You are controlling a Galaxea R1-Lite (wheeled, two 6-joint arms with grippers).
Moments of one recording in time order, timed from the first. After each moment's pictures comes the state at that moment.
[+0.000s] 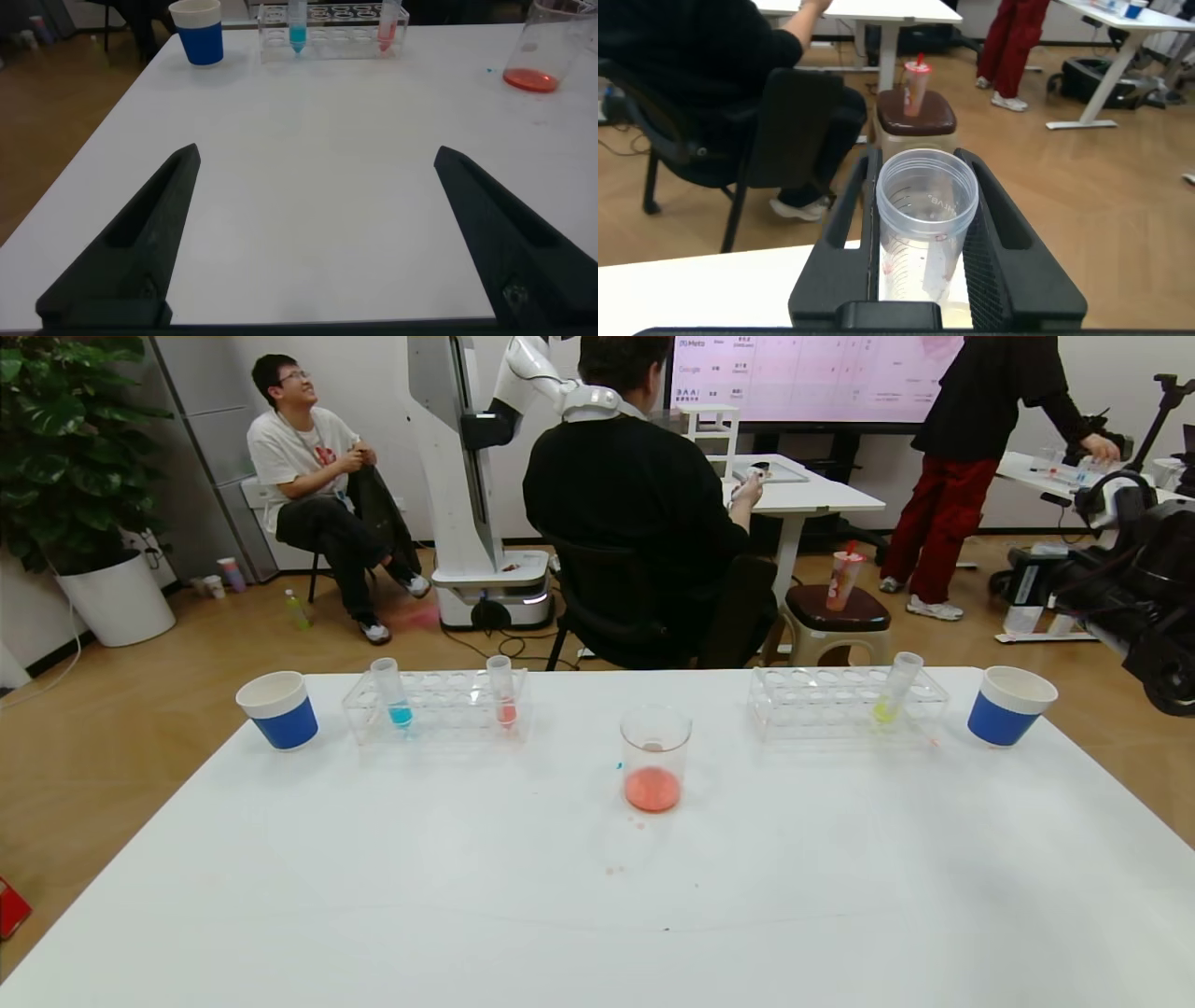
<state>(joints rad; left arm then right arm) 0.00 0.00 0.00 0.00 -0.01 0.02 -0.22 2.02 -1.30 -0.77 -0.02 -0.05</state>
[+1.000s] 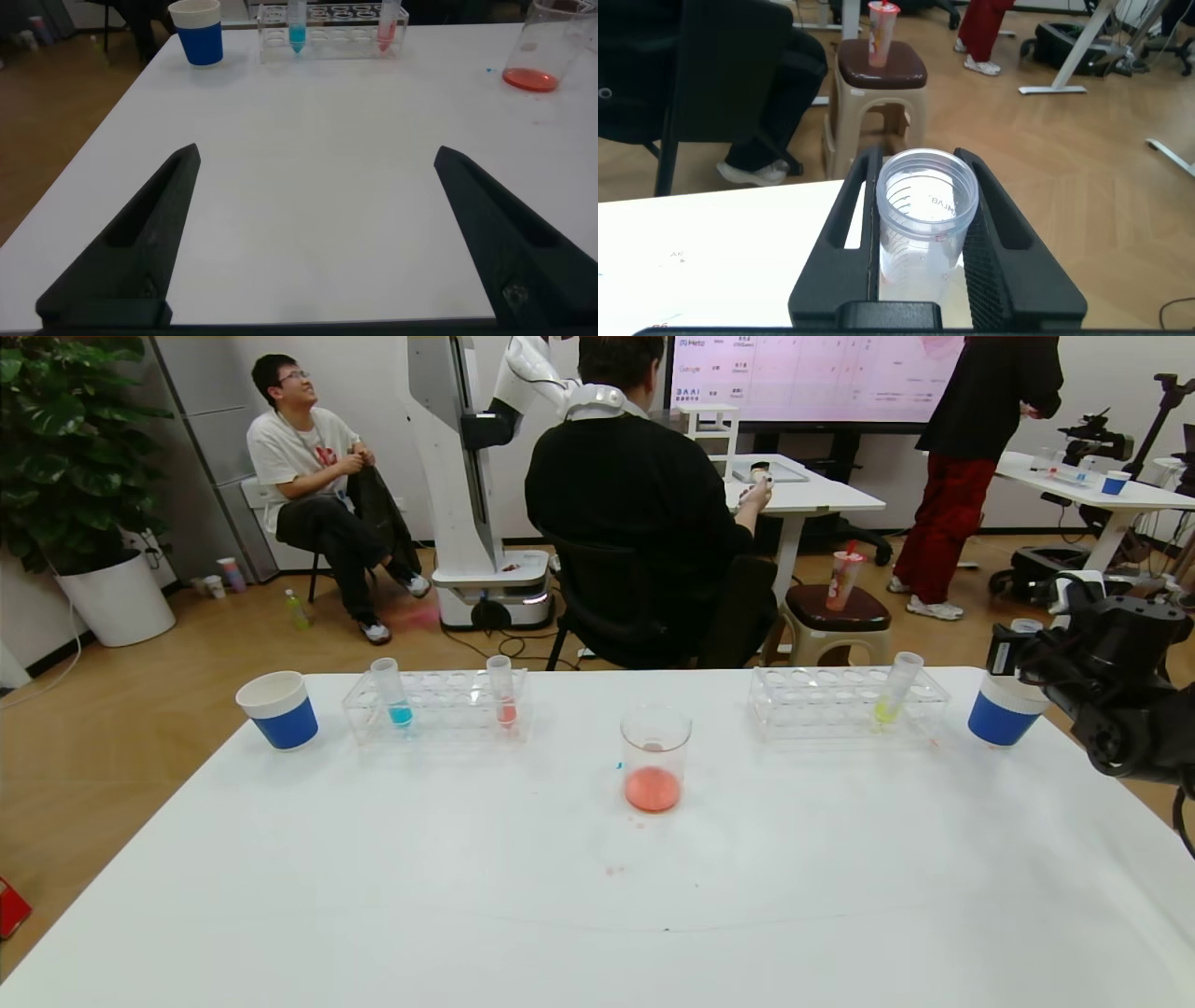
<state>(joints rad) 0.00 0.00 0.00 0.00 -0.01 0.02 -0.29 2.27 -1.26 -0.99 -0.03 -0.10</state>
